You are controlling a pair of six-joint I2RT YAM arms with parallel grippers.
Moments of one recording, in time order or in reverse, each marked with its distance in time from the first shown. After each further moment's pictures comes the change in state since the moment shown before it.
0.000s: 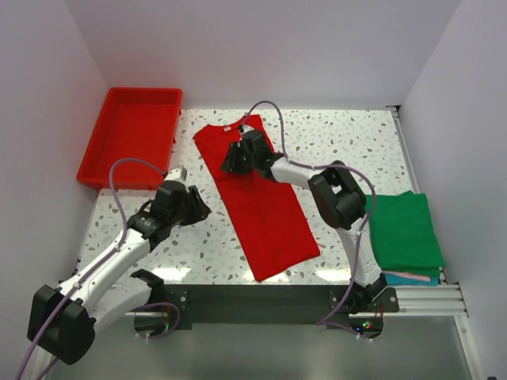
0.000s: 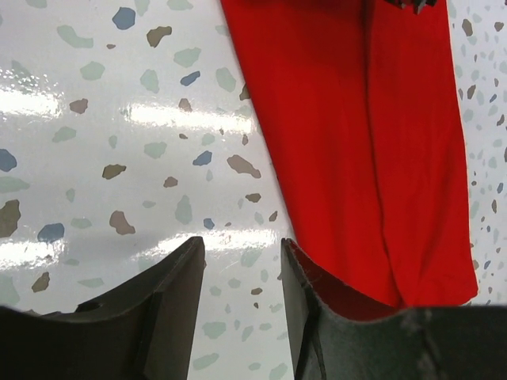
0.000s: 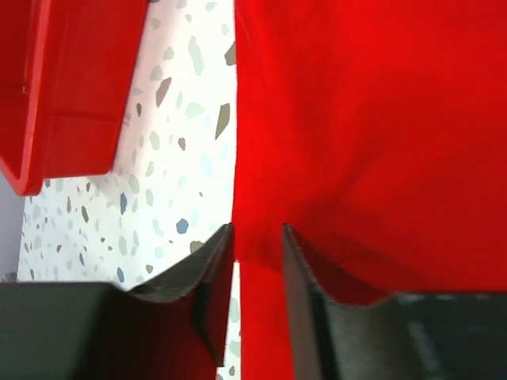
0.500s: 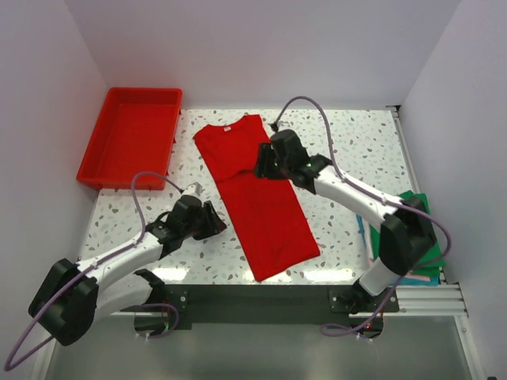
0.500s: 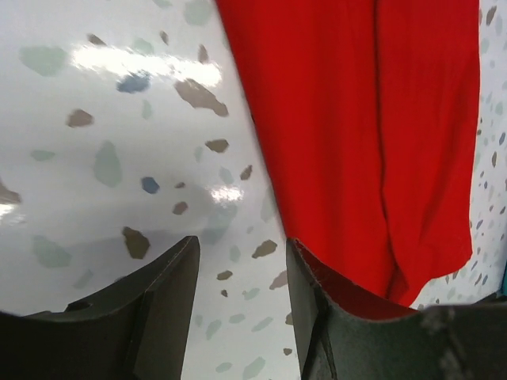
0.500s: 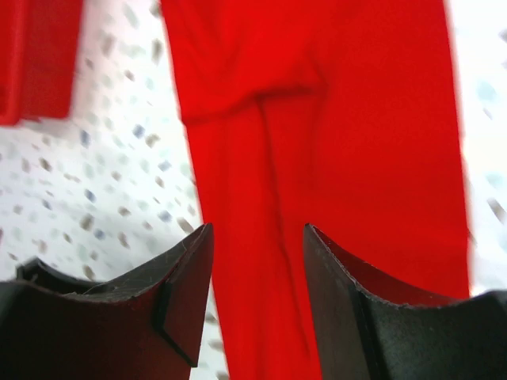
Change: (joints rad) left arm -0.113 0.107 -0.169 0.232 0.051 -0.169; right arm 0.010 -0.573 -0.279 -0.406 0.285 -0.066
